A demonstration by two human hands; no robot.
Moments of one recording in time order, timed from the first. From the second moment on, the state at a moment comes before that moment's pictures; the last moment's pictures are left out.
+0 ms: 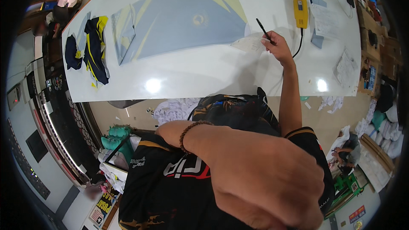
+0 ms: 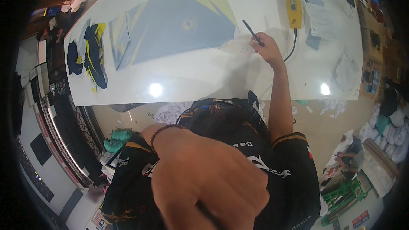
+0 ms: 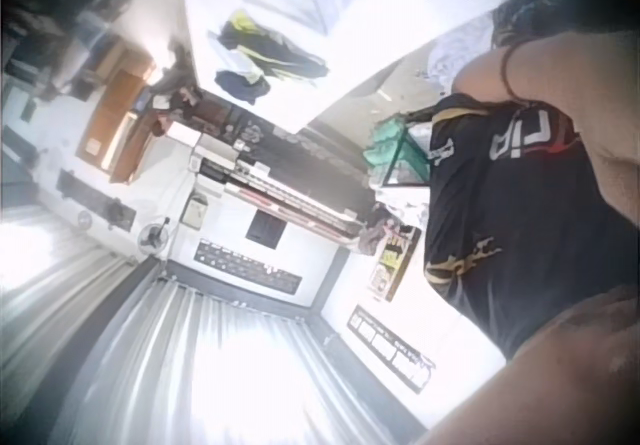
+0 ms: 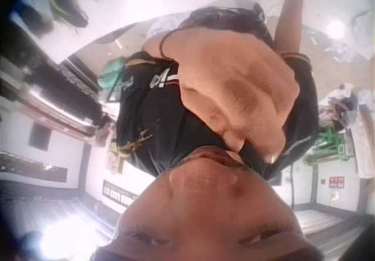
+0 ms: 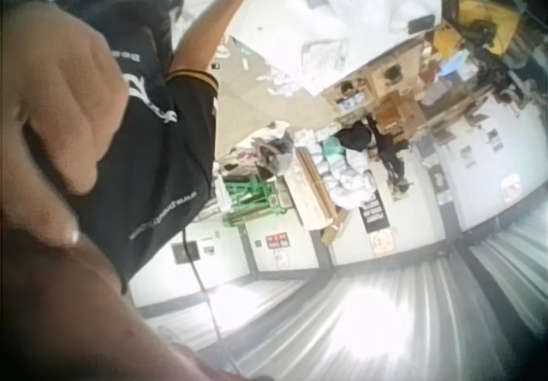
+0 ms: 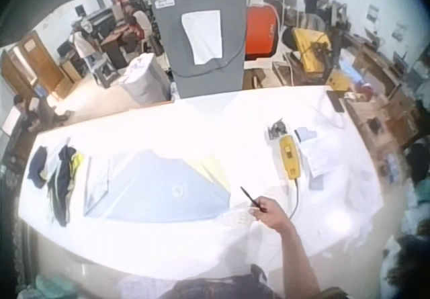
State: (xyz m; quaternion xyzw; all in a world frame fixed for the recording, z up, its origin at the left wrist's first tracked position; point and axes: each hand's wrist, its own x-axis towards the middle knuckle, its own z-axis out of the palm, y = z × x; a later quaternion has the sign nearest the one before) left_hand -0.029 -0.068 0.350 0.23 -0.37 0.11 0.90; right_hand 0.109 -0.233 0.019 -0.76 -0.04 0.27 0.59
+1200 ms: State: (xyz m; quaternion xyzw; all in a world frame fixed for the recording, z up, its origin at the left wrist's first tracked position) left_hand -0.034 0.078 0.153 0.91 0.01 -0.29 0.28; right_hand 0.400 -0.113 -0.029 -0.95 -0.02 -0.02 0.30
